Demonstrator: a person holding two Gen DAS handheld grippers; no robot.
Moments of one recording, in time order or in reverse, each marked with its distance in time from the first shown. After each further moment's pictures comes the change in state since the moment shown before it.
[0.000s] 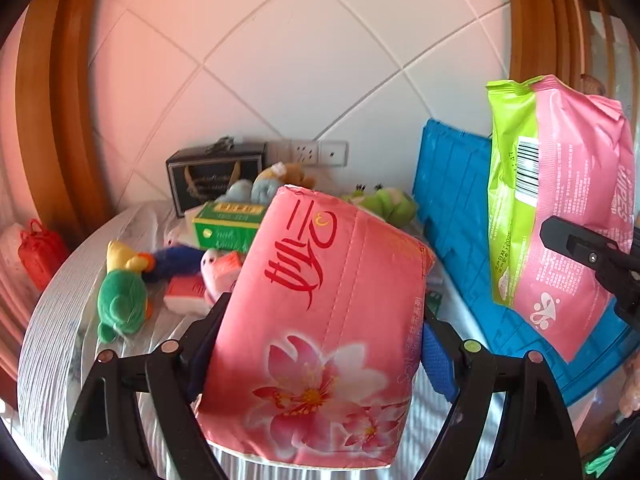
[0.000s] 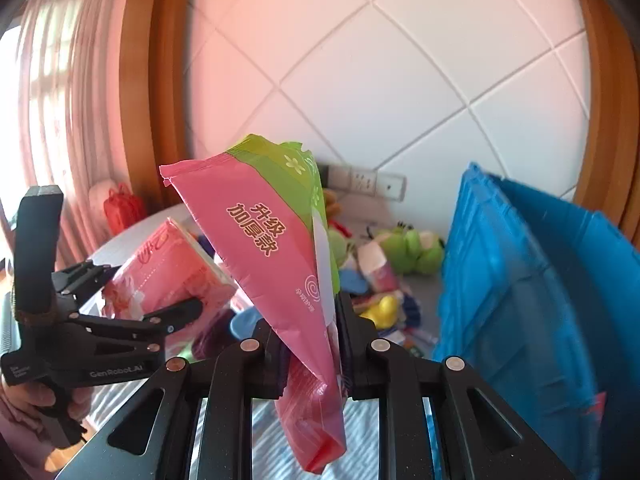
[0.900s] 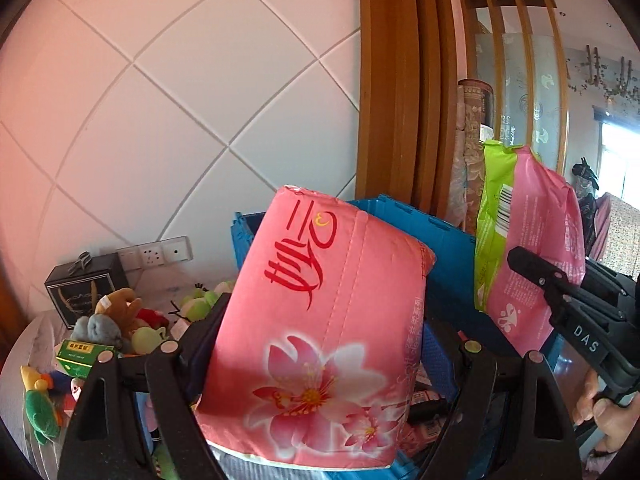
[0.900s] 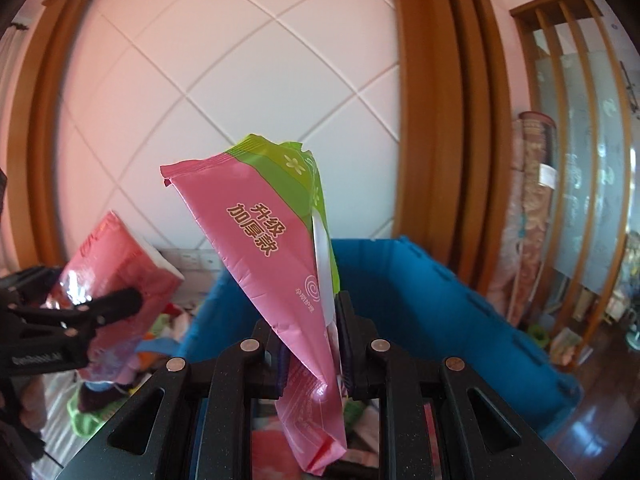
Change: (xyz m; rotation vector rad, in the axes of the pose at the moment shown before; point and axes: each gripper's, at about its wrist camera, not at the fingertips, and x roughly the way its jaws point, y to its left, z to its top) left arm -0.025 -0.245 0.110 0.208 -0.142 -0.323; right arm -0.139 -0.204 0.003 0.199 -0.207 -0.467
